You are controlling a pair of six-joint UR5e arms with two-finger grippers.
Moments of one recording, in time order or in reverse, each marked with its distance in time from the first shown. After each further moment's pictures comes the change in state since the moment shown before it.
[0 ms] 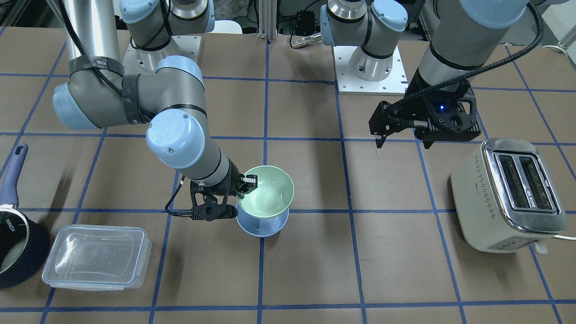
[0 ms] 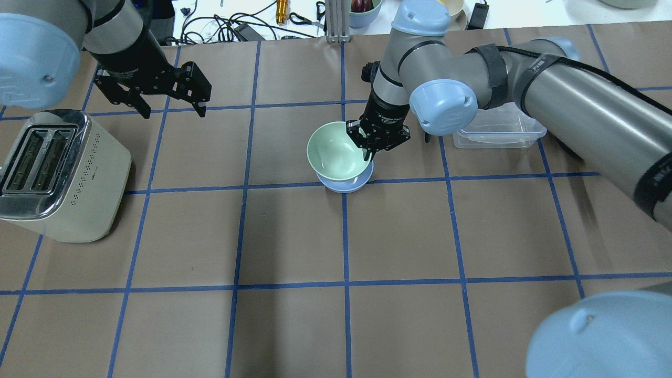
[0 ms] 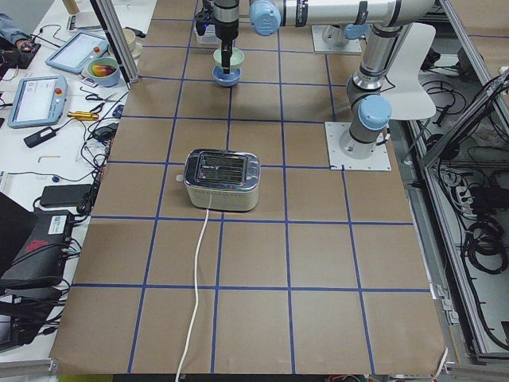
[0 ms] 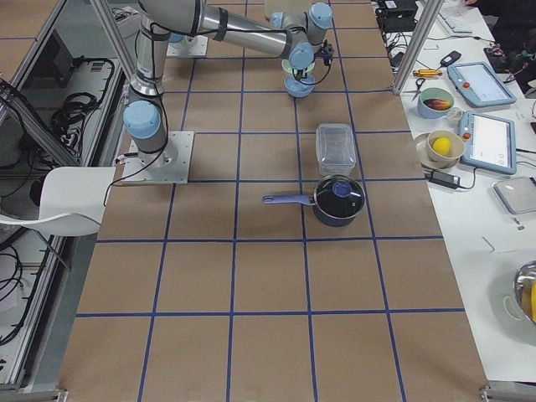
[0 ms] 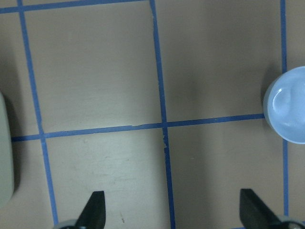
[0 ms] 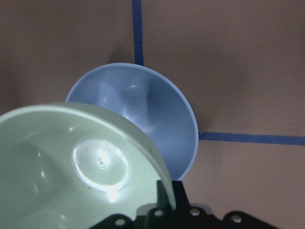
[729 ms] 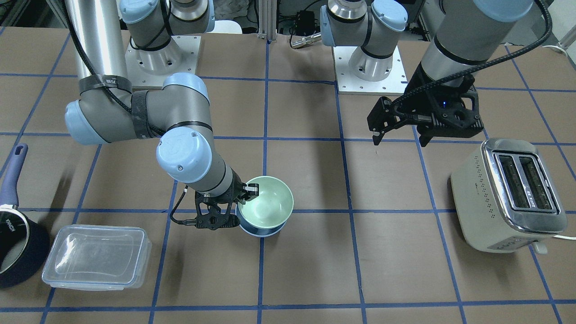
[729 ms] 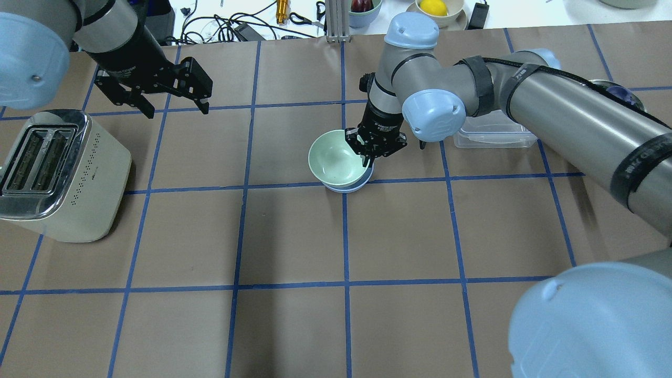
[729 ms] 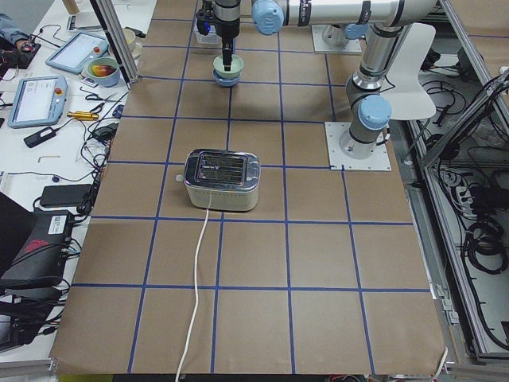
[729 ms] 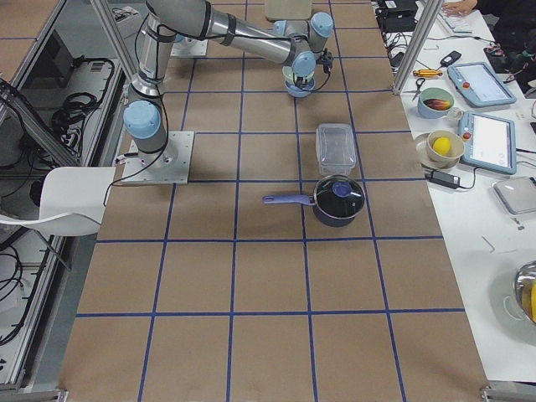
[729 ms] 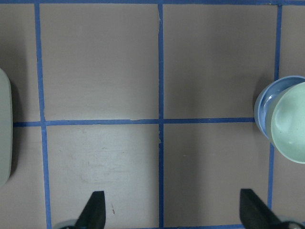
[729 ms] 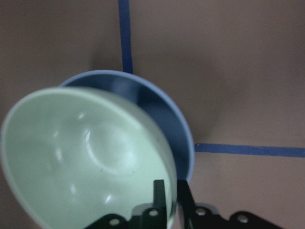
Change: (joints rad) left arm 0.014 0.005 -0.003 -0.003 -0.045 -0.003; right arm 0.001 0.041 0.000 -0.026 -0.015 0.007
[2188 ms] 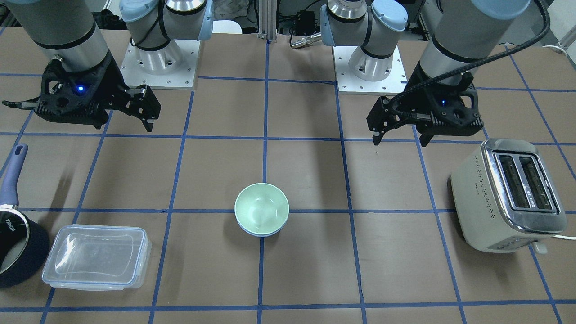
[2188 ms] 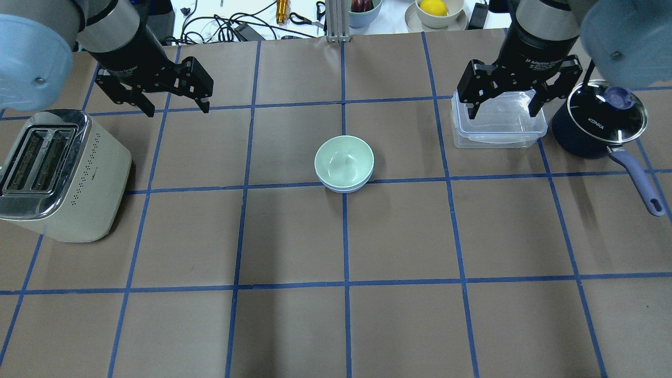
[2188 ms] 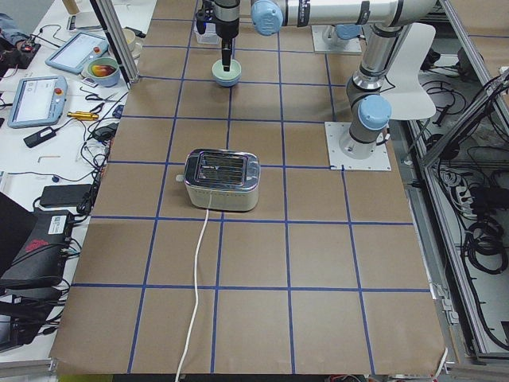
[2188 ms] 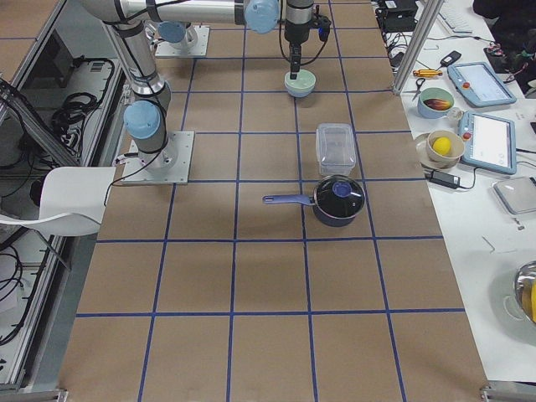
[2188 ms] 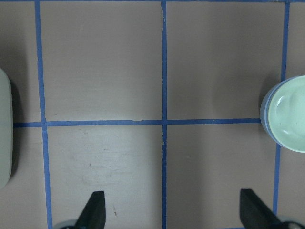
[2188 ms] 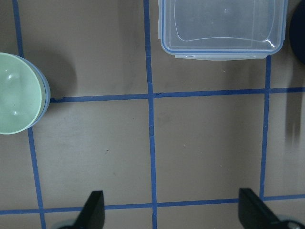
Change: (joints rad) left arm -0.008 0.015 0.000 0.009 0.012 -0.006; right arm -0.220 -0.432 -0.022 0.356 -0.258 -0.191
